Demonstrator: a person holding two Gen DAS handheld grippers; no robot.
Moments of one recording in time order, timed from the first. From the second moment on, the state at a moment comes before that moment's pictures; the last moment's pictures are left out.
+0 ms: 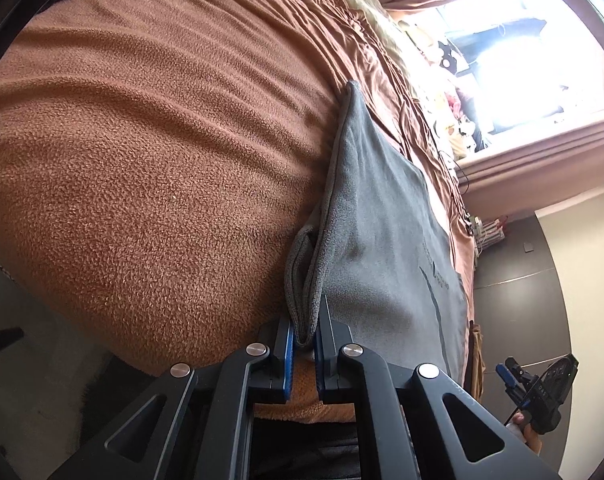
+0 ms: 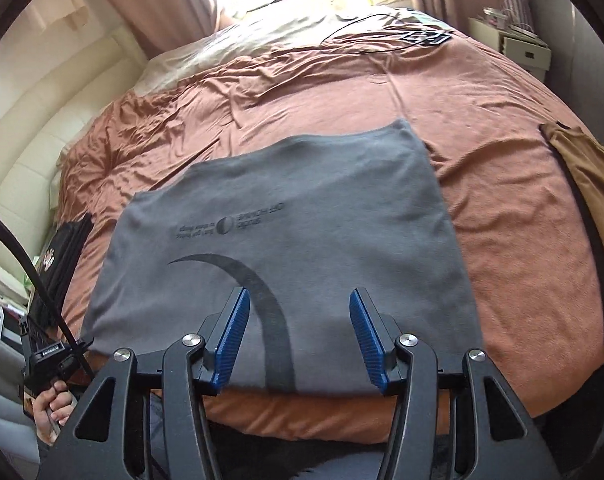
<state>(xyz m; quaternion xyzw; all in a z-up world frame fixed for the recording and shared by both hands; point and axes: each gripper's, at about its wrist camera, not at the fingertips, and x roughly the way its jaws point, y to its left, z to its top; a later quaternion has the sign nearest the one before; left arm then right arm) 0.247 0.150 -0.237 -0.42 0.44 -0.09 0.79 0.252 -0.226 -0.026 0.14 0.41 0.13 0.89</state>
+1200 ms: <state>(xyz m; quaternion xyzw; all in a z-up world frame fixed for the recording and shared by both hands) 0.228 0.135 -0.241 -0.44 0.43 -0.03 0.79 0.442 -0.070 -0.115 0.02 0.50 0.15 0.85</state>
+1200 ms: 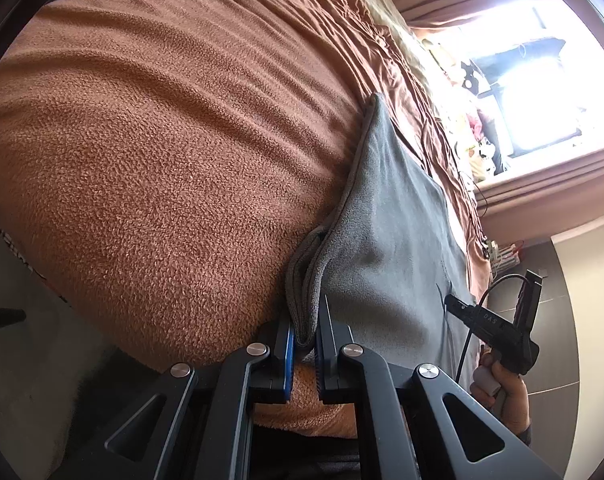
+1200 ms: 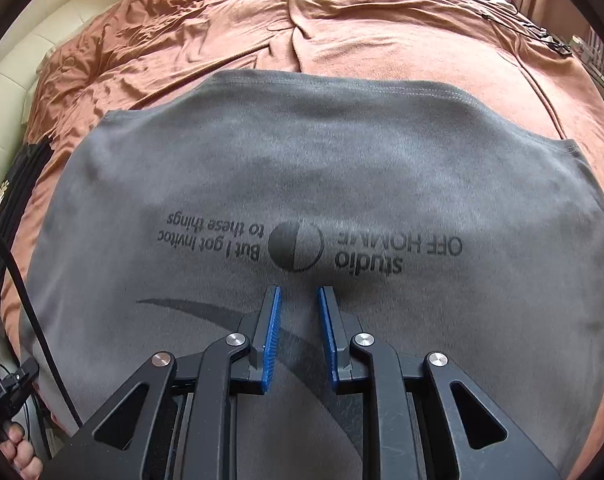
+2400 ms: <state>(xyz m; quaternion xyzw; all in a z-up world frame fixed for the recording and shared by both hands) 0.218 0.147 -0.251 -0.48 0.42 -0.02 0.77 0.569 -0.064 -0.100 0.03 0.47 0.12 0.87</state>
